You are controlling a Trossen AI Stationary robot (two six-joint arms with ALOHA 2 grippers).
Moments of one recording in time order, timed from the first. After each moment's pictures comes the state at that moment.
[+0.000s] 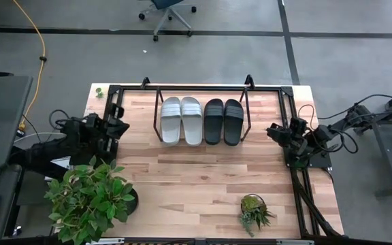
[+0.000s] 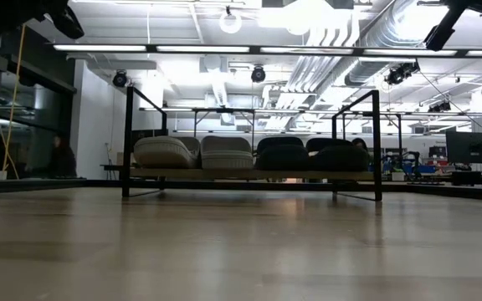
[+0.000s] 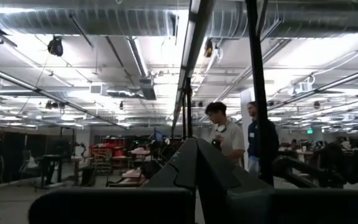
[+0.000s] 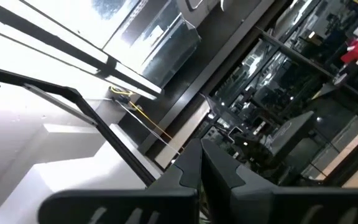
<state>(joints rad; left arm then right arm) 0.35 0.01 0.11 0.45 0.25 -0.13 0.48 0.41 0.09 0.97 0.55 0.56</state>
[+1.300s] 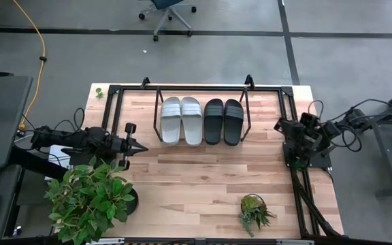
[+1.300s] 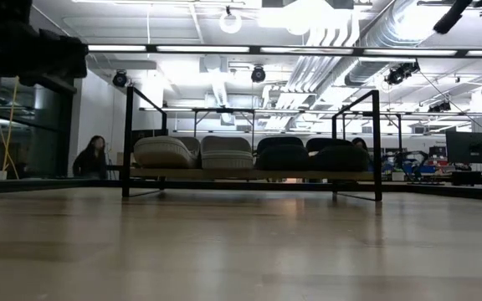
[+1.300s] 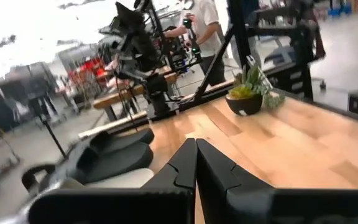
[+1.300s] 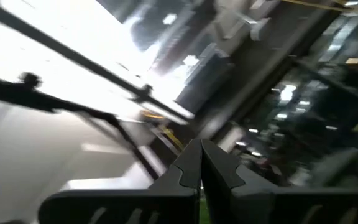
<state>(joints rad) -0.03 0.01 0.01 0.01 0.01 0.32 0.48 0.24 0.09 0.98 0.49 0.47</state>
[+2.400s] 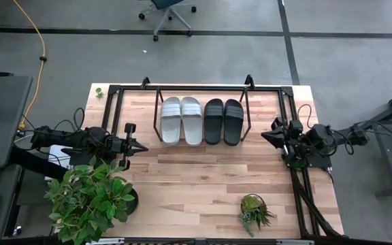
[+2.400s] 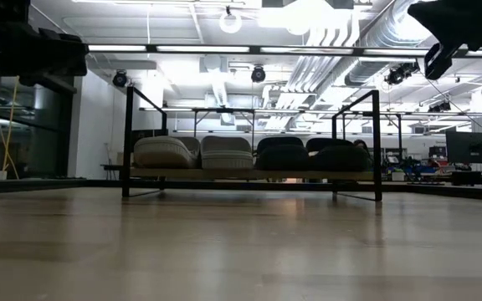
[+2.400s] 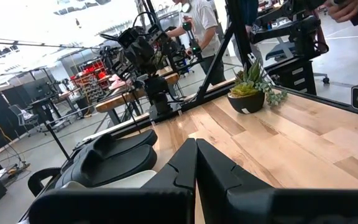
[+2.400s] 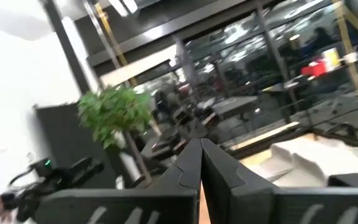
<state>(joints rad) -0.03 0.01 0.01 0.01 0.01 0.37 0.23 0.00 0.10 0.21 0.28 0.31</state>
